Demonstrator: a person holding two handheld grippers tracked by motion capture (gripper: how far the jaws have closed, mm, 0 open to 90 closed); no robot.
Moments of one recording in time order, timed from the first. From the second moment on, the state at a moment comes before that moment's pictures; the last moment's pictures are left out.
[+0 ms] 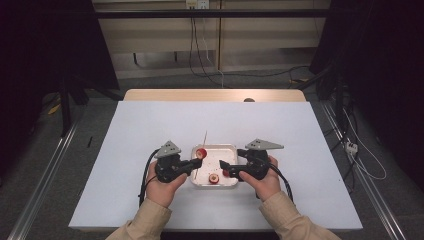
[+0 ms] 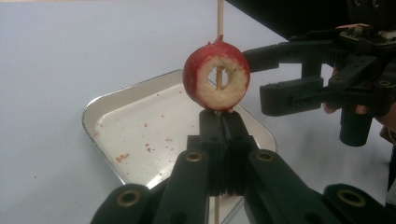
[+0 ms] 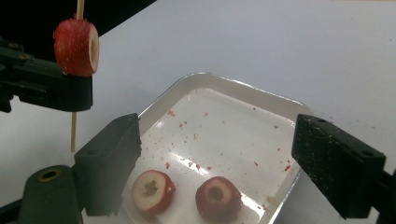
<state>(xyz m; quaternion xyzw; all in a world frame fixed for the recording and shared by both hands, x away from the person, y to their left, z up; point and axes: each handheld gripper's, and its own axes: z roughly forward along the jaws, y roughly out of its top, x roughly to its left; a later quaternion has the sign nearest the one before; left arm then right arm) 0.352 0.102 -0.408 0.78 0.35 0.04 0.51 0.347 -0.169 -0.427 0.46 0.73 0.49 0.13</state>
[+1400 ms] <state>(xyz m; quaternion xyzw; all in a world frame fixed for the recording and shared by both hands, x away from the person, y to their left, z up) 0.350 0.103 -0.409 0.79 0.35 0.05 0.51 0.337 -0.139 -0.450 0.41 0.78 0.46 0.09</state>
